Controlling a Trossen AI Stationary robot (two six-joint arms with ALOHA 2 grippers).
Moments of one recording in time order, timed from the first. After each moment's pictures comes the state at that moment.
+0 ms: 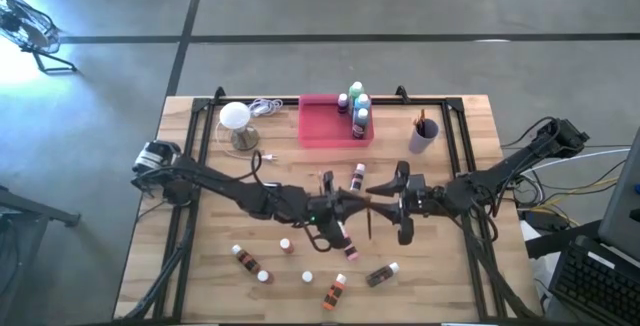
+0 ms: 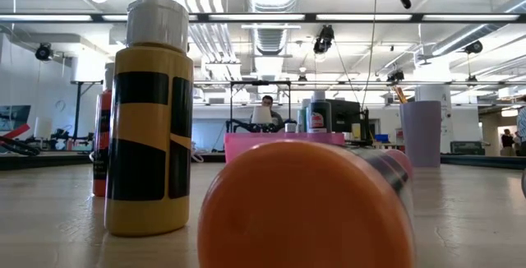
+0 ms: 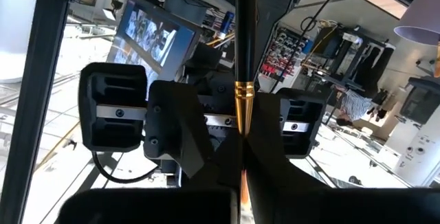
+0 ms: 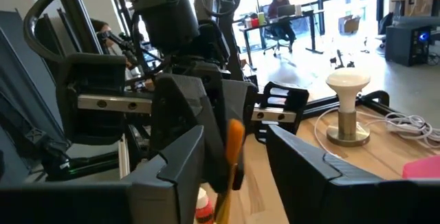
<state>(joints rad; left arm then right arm) -0.29 1.72 1.27 0.49 -0.40 2.71 0.49 1.11 0.70 0.42 0.58 0.27</state>
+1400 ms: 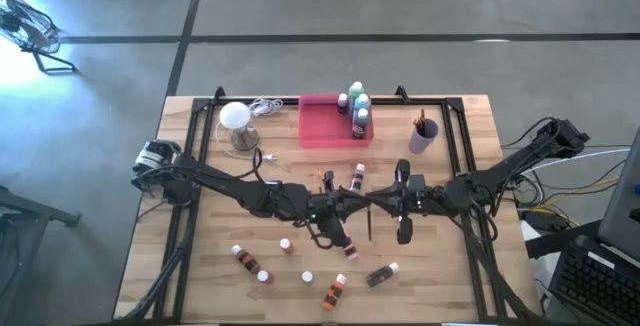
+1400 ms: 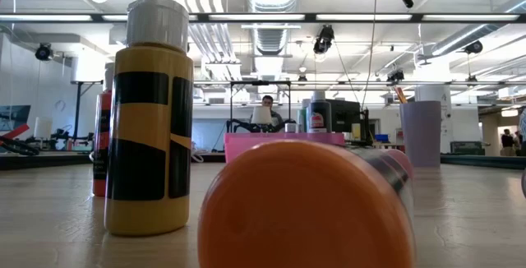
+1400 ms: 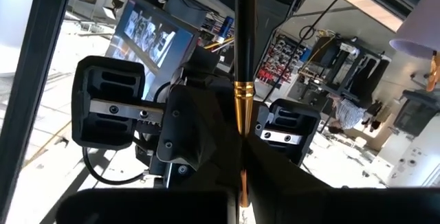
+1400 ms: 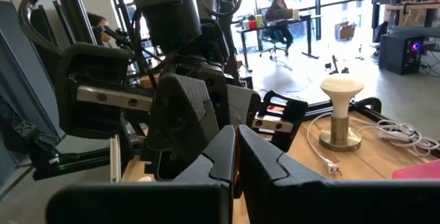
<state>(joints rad) -0.28 1.72 1.27 0.47 -0.38 2.65 0.48 1.11 0.70 0.42 0.58 0.22</state>
